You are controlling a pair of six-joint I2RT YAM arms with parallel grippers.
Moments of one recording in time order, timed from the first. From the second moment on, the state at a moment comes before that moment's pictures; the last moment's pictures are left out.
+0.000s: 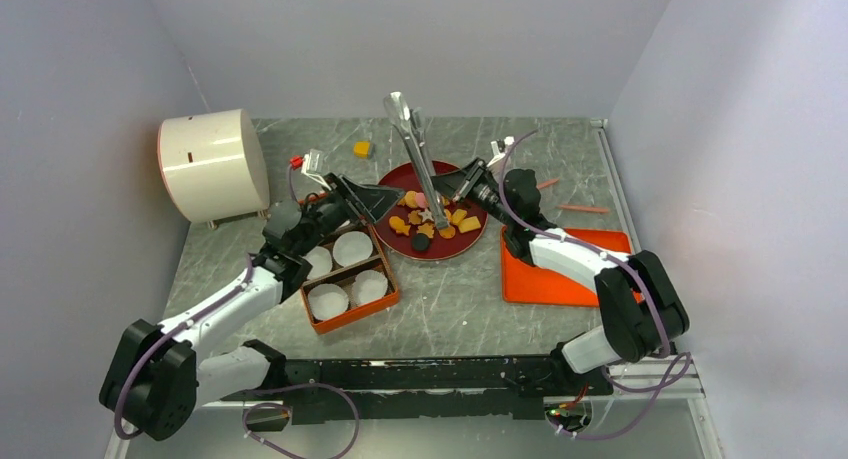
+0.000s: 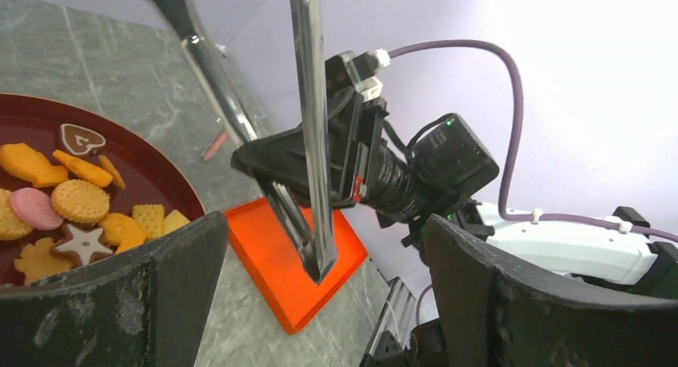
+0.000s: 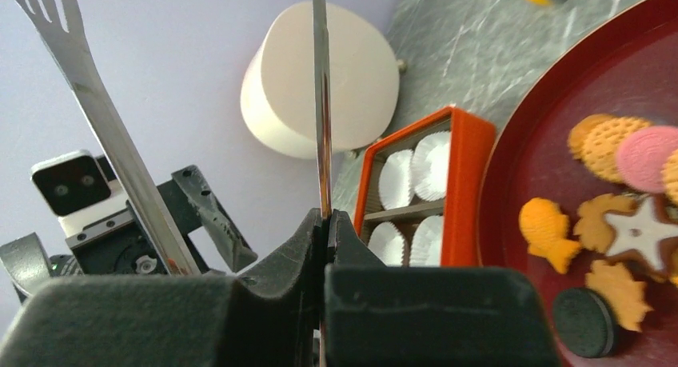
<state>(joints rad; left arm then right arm) -0.48 1.10 0.58 0.73 0.37 -0.90 0.45 1.45 0.75 0.69 -0.38 1.07</state>
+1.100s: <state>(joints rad) -0.56 1.43 0.66 1.06 0.24 -1.07 0.50 1.54 0.77 0.90 -0.44 1.23</state>
